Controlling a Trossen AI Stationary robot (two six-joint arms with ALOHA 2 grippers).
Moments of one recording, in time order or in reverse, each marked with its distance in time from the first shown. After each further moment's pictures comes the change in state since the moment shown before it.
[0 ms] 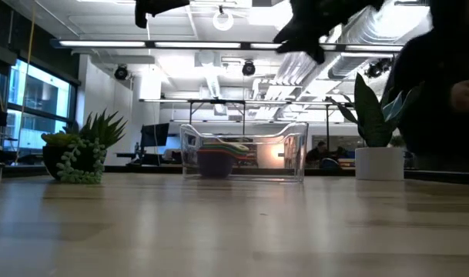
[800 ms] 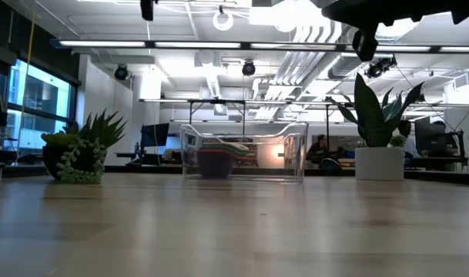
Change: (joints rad) left arm -0.001 -0.015 0.002 -0.005 0.217 -0.071; right arm 0.395 -0.517 -0.586 0.487 0.324 0.227
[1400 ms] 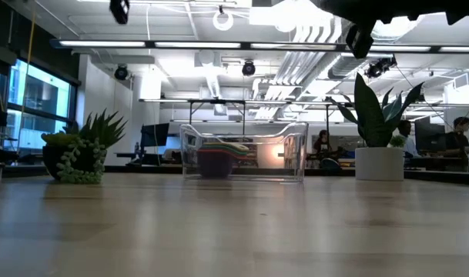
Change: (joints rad) left arm -0.165 -0.220 -0.151 -0.128 0.023 0.172; right arm 0.011 0.034 0.008 0.028 -0.059 -0.088
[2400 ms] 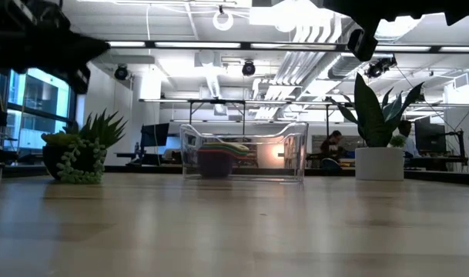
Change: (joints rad) left arm 0.027 -0.718 -0.600 -0.022 0.046 -0.118; right arm 0.000 0.000 0.001 -0.006 -0.068 0.158
